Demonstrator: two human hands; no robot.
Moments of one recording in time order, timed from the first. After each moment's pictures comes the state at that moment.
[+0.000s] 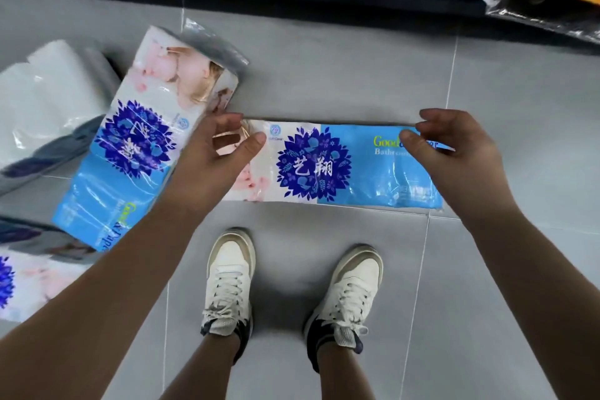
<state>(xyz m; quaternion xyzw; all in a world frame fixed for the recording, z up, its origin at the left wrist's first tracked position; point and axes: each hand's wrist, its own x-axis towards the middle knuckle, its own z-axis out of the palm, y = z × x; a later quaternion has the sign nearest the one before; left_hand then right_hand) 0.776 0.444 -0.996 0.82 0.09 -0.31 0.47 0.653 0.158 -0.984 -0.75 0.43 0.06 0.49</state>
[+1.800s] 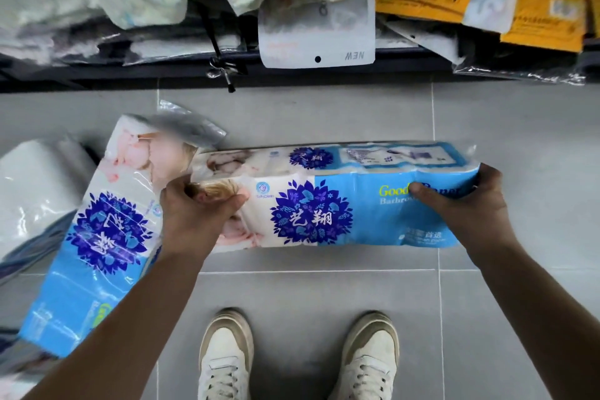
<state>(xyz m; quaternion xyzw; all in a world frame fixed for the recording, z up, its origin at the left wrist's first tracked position) 0.834 0.437 -1.097 0.89 0.15 -0.23 0.36 0.641 0.086 -1.096 -0.69 0.54 -0.02 0.47</state>
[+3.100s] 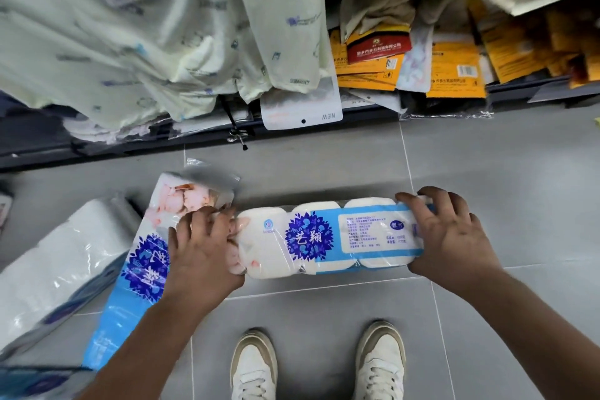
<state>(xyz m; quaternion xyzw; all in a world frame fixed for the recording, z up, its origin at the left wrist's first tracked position) 0.819 0.442 -0.978 0.94 -0.26 -0.20 -0.02 0.641 0.127 -0.958 -0.92 0.27 0.25 0.12</state>
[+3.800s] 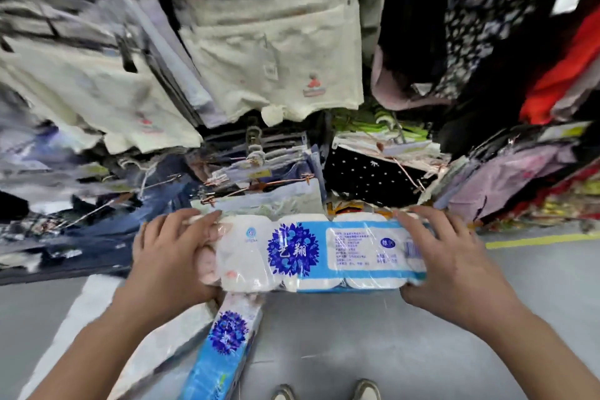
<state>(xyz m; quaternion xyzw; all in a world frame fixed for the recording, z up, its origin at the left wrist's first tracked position) 0.881 0.458 -0.444 0.94 -0.33 -0.02 0.06 0.648 0.126 -0.444 -0.97 0.22 0.05 0.10</state>
